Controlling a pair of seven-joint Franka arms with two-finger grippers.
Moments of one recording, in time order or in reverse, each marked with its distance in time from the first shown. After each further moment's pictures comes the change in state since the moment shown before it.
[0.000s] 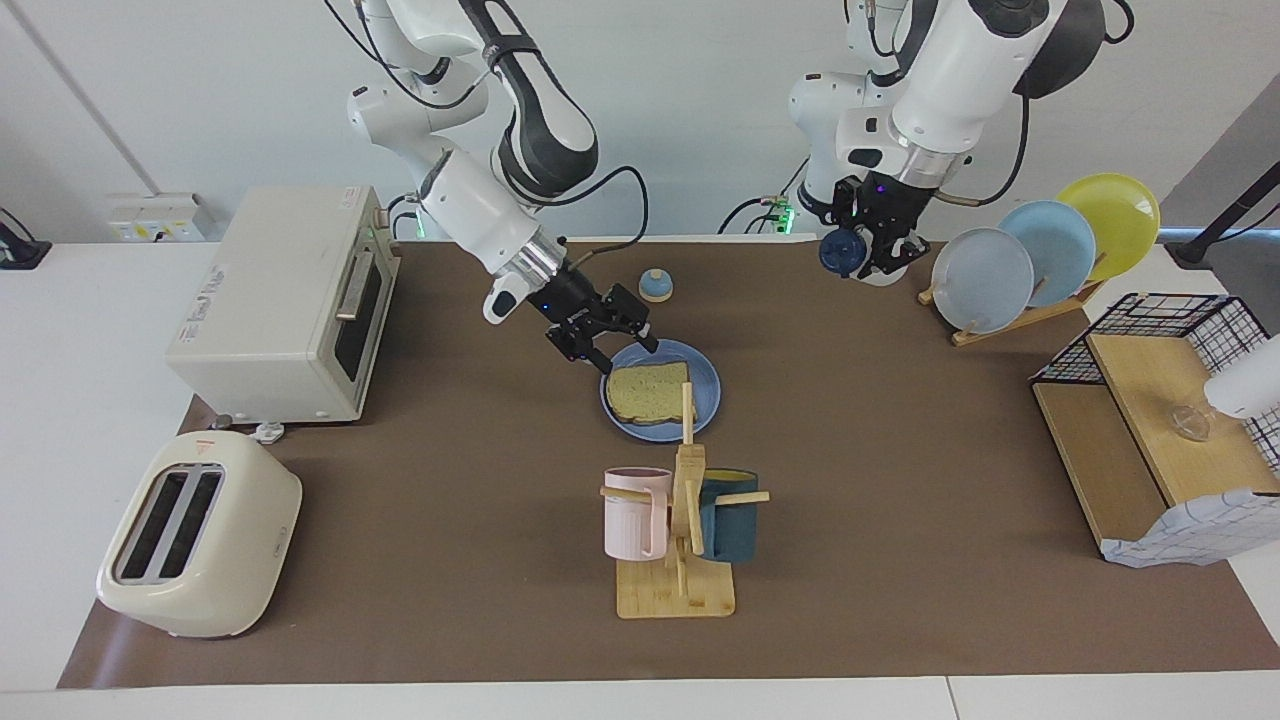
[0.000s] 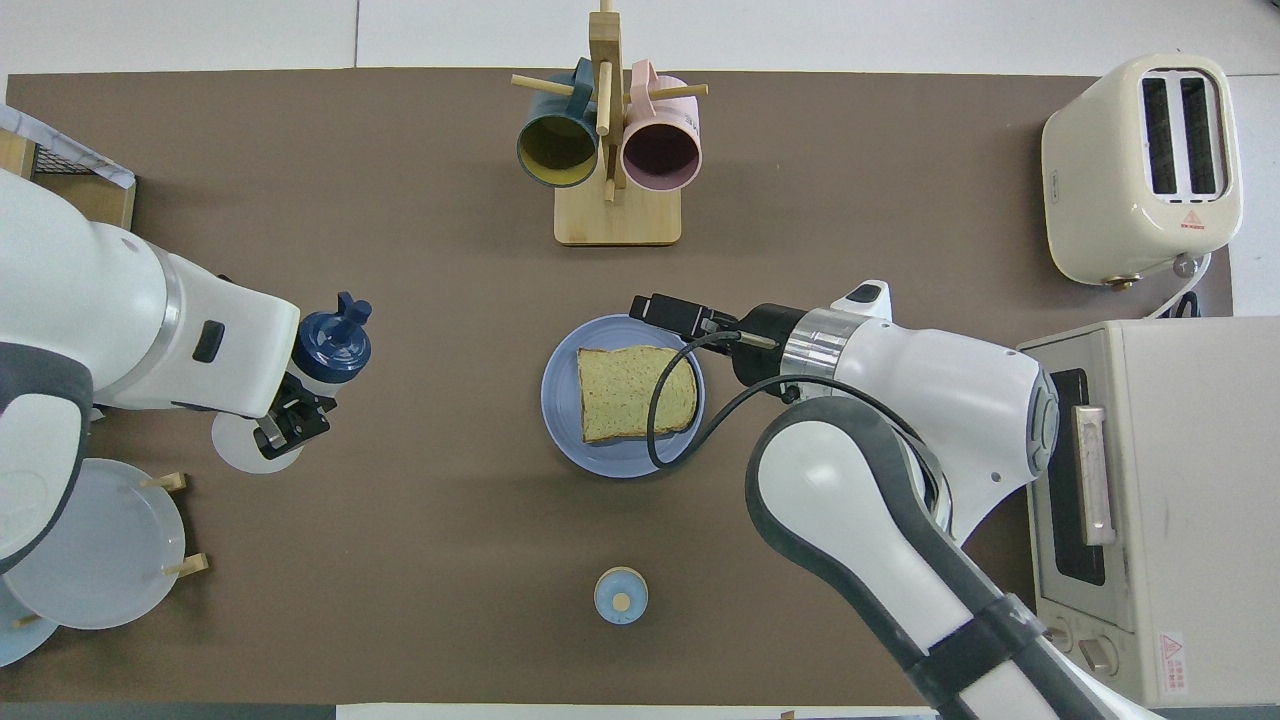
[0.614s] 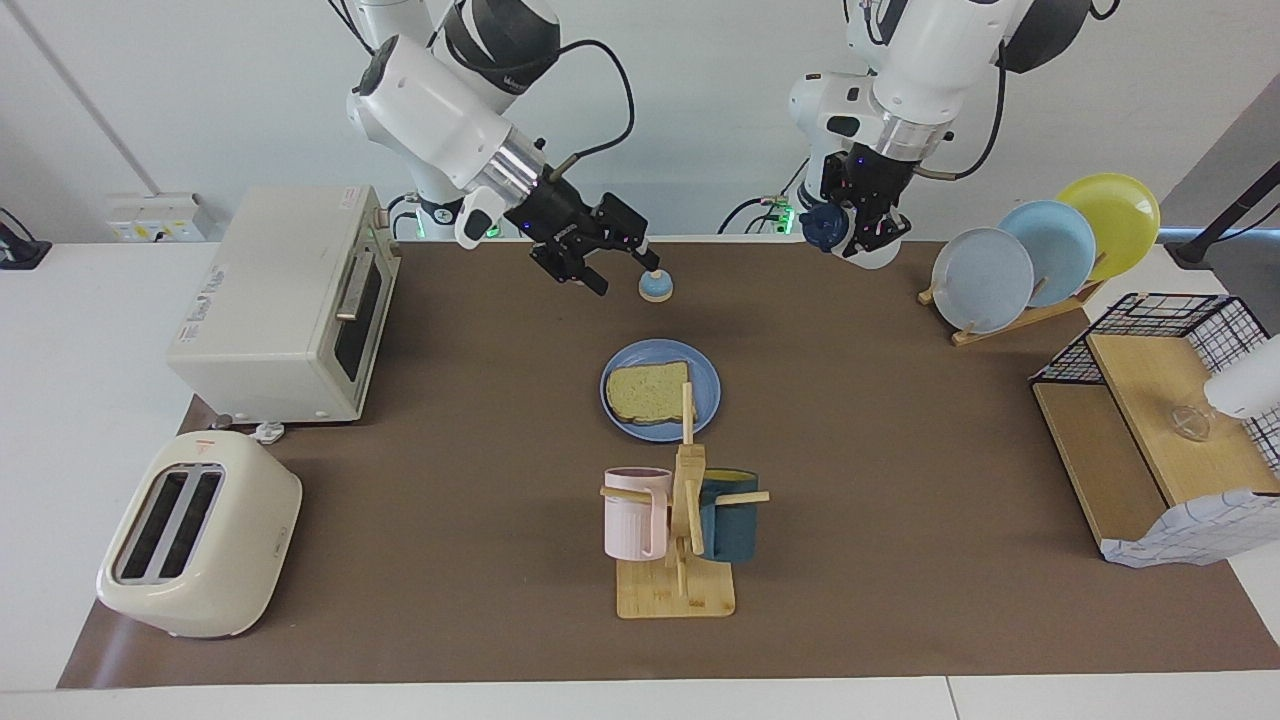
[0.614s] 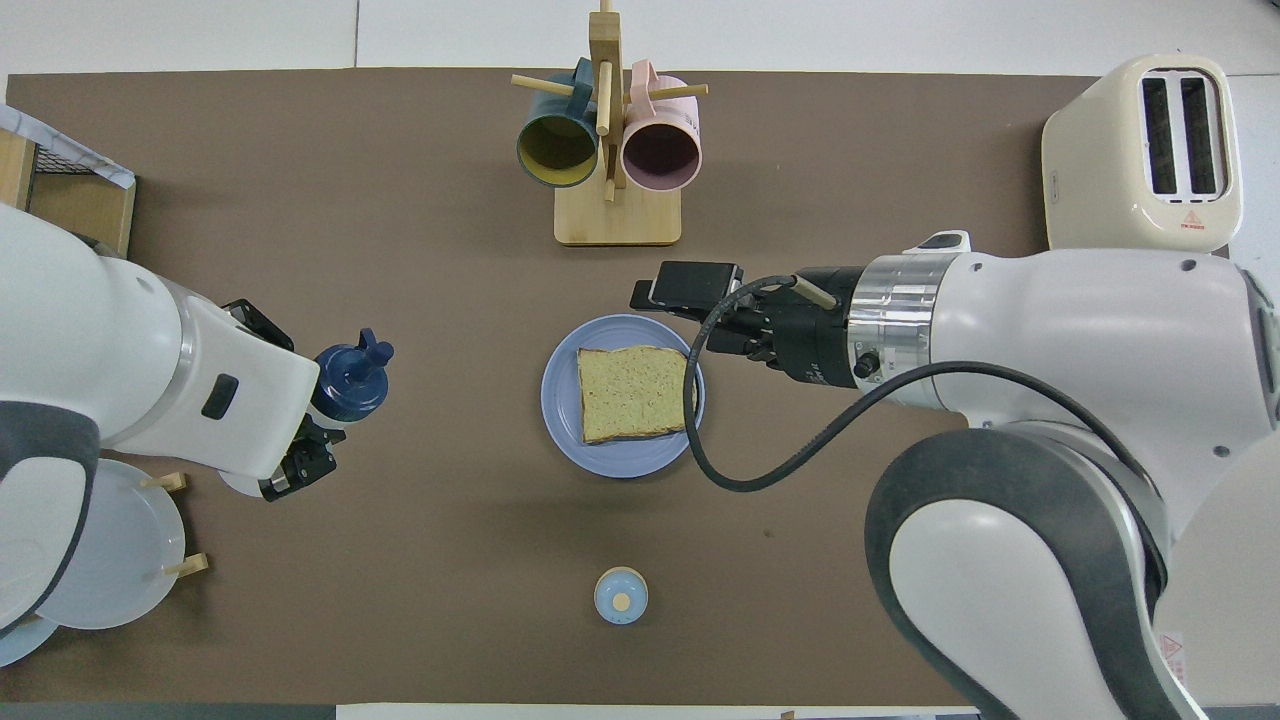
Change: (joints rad) left arm -0.001 -0.047 -0.048 0.000 0.000 -0.047 0.063; right arm -0.087 -0.135 0.008 0.195 -0.316 -0.388 0.477
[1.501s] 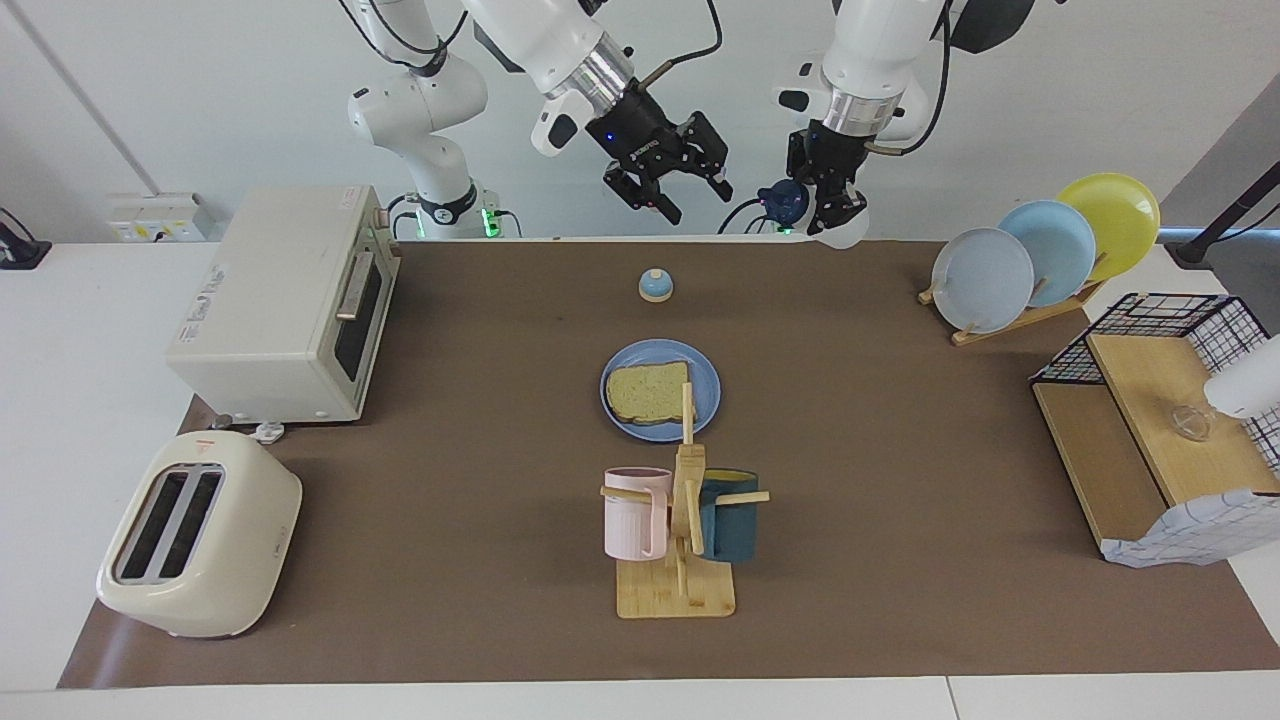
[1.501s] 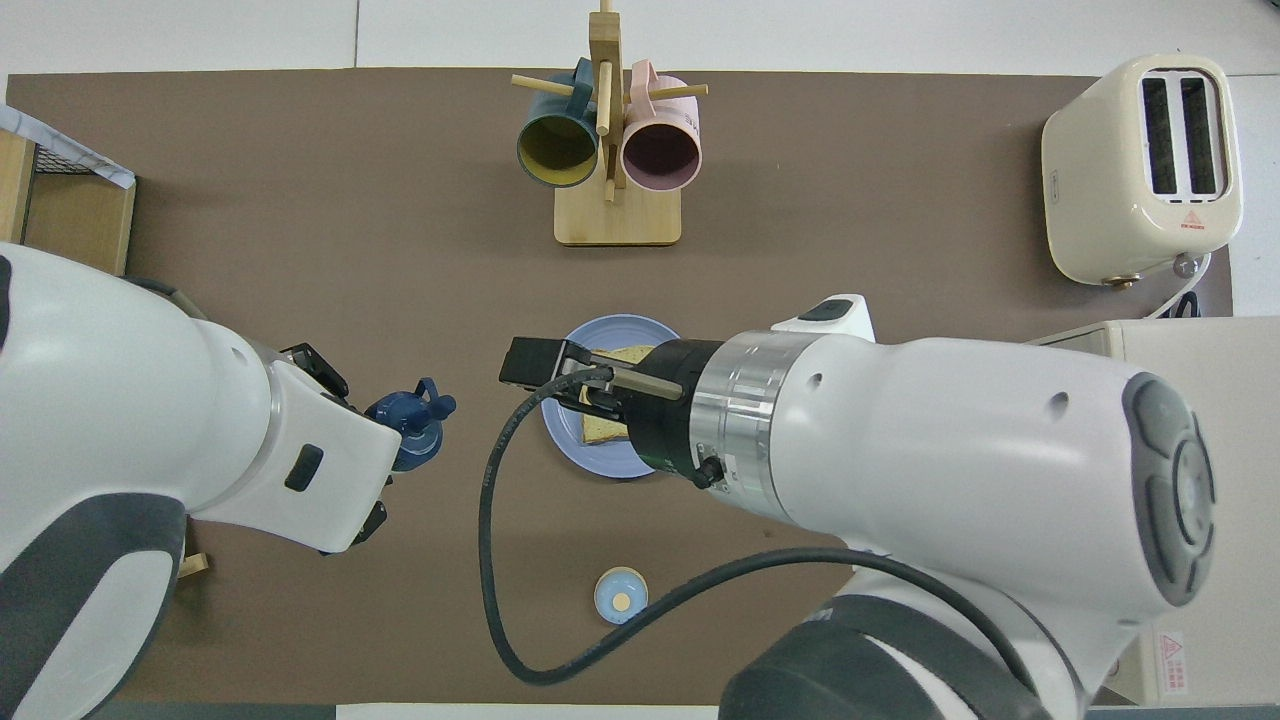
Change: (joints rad) left arm -0.048 -0.027 -0.048 -0.016 0.000 -0.024 -0.044; right arm 0.159 -0.002 0.014 0.102 -0.217 -0.001 0.292
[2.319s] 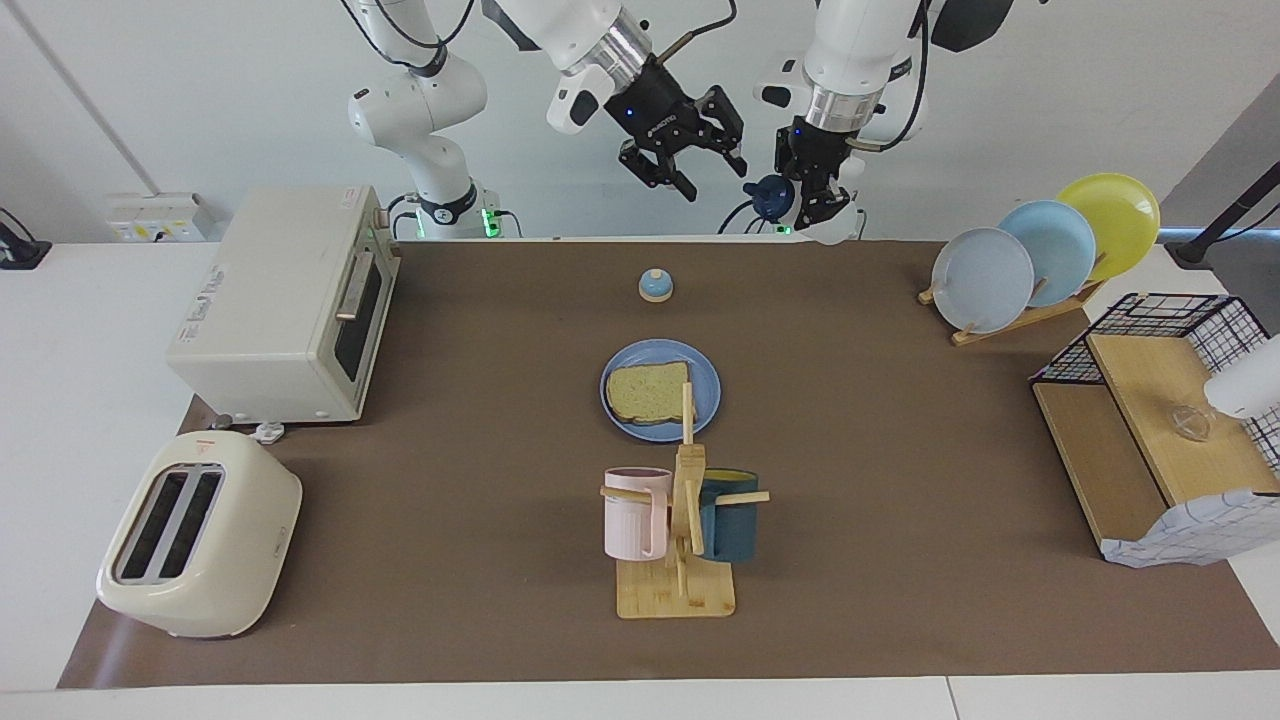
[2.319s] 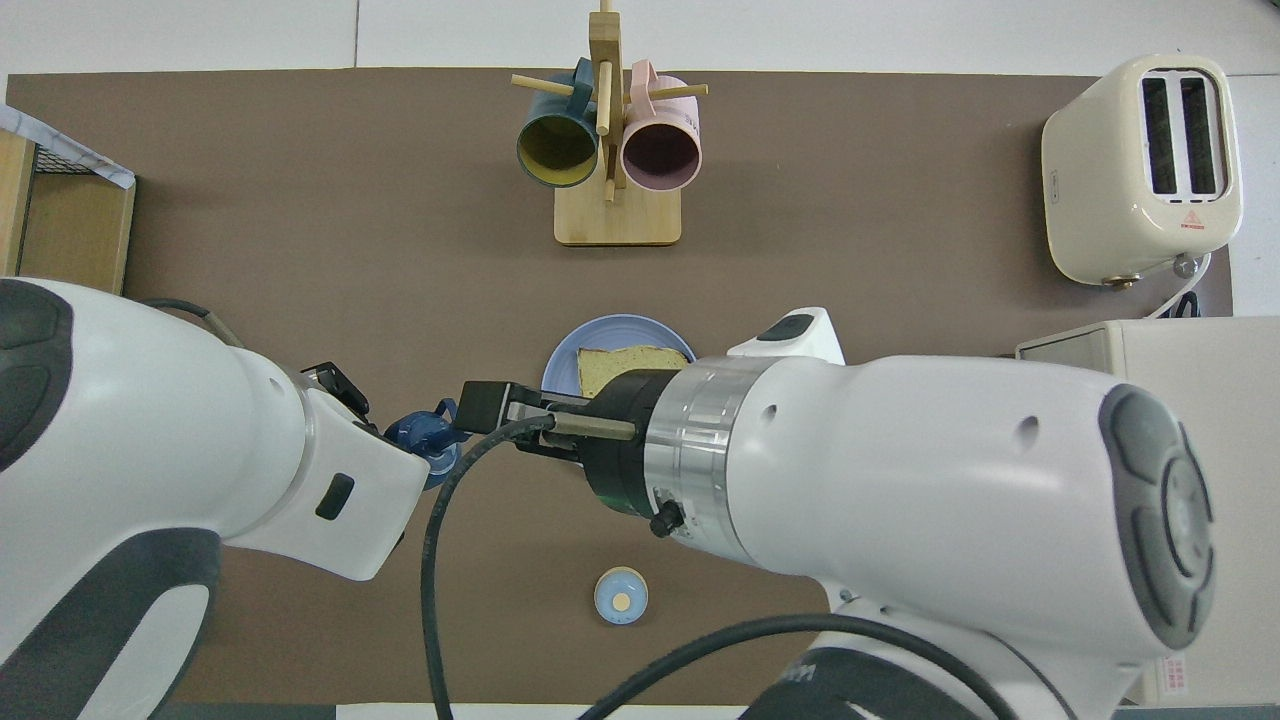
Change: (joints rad) left arm -0.021 -0.018 -0.009 -0.031 0.000 0.009 -0.002; right arm 0.047 0.011 0.000 0.077 -0.003 -0.086 0.001
